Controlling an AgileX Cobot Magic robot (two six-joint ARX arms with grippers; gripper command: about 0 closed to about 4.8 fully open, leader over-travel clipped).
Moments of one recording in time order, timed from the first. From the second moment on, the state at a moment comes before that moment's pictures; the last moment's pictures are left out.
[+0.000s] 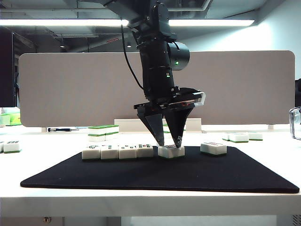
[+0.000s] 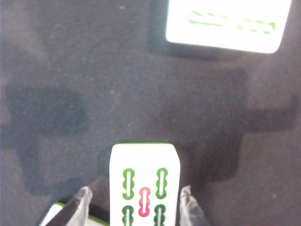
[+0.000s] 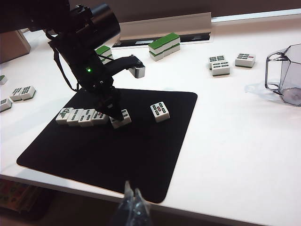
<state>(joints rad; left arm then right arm) -0.68 2.45 2.36 -1.30 0.11 0.19 0.01 0.01 0.81 -1.09 -0.33 0.12</state>
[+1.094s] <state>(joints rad) -0.68 2.48 2.36 -1.26 0.08 -0.61 0.01 0.01 0.81 -1.09 -0.33 0.12</state>
